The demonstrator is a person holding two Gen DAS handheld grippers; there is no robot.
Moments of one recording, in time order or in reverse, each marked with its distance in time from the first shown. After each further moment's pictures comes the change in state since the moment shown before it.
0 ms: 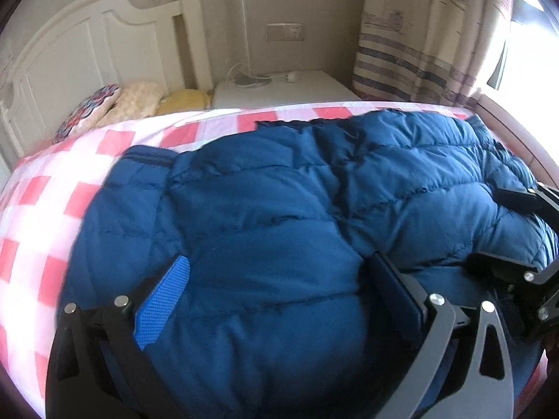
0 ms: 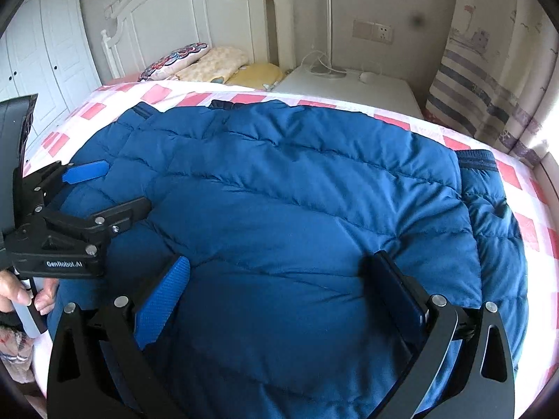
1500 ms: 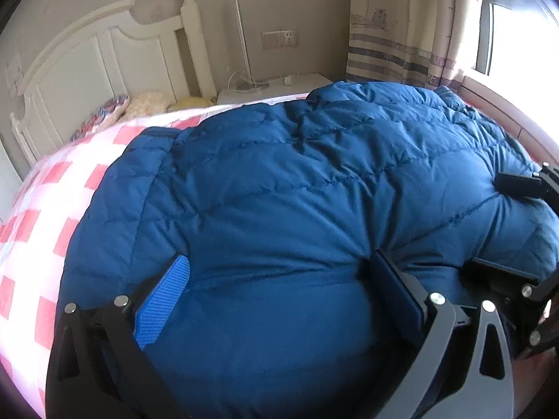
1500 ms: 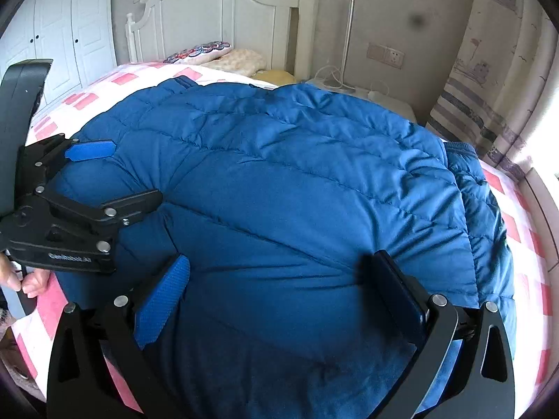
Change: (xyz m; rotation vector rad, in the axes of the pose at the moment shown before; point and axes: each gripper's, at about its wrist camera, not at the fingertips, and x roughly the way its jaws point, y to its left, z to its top) left arm -0.044 -0.032 -0.057 0.043 -0.039 0.023; right arm -0.033 0.028 -0.057 -0.140 -0.054 -0.041
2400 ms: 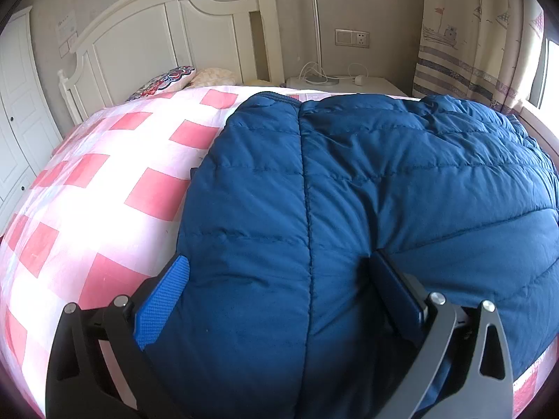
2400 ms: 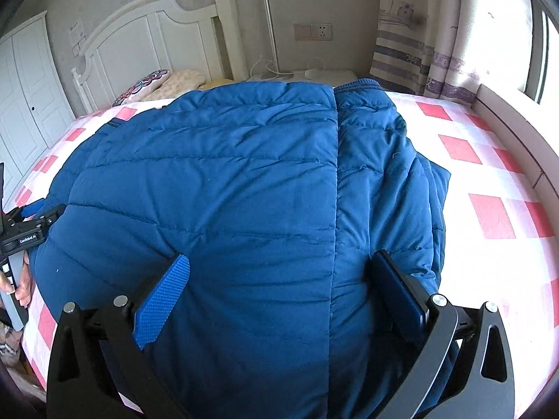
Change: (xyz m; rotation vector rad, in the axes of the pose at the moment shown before) left arm -0.003 0.084 -0.025 -0.153 0.008 0.170; right arm -0.016 -0.091 -0.041 0.291 -0.016 -0.026
